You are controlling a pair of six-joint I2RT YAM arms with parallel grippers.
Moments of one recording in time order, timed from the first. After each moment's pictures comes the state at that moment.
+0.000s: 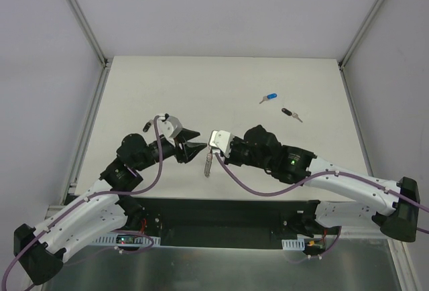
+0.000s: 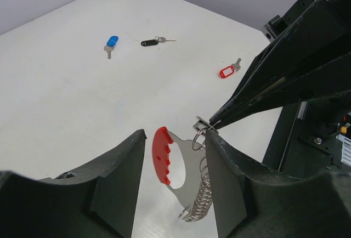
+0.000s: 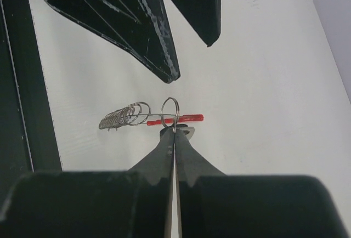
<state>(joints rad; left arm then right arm) -0.69 0.67 0.51 0.14 0.35 -0.12 1.14 1.10 0.93 -0.24 0.02 -0.41</state>
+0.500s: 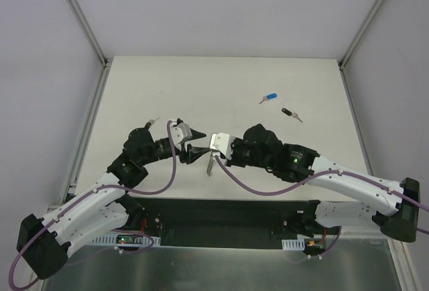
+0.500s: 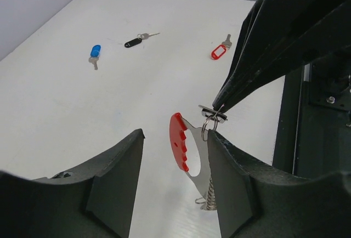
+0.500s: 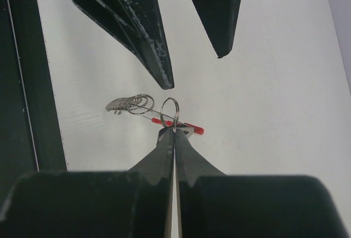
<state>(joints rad) -0.68 0.77 0.51 0.22 0.51 0.07 1.14 1.10 0.99 -0.40 0.01 -0.47</state>
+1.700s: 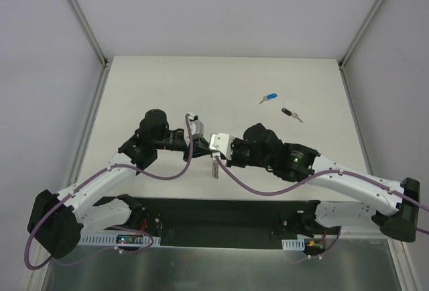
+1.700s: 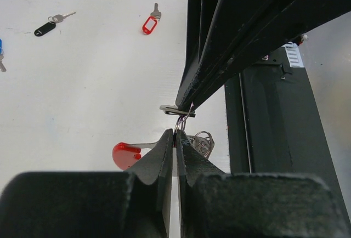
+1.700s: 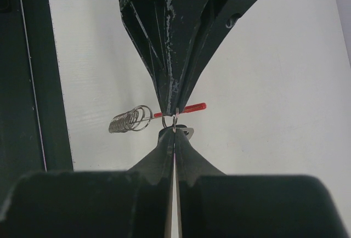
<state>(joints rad) -0.60 1.03 0.66 0.07 0.95 0.17 1.14 1.10 1.00 -0.42 -0.03 -0.47</state>
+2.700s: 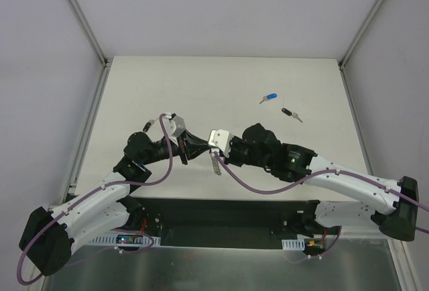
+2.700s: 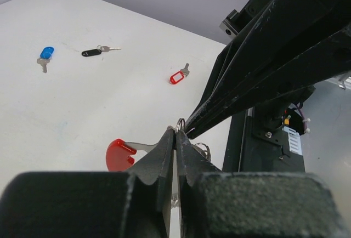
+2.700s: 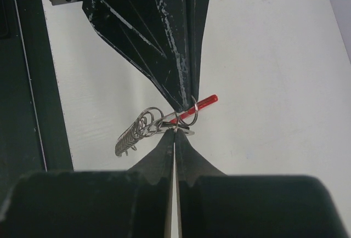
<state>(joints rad) -0.62 0.84 0.41 0.52 0.64 -0.28 1.14 1.12 0.98 -0.34 -0.02 -0.40</state>
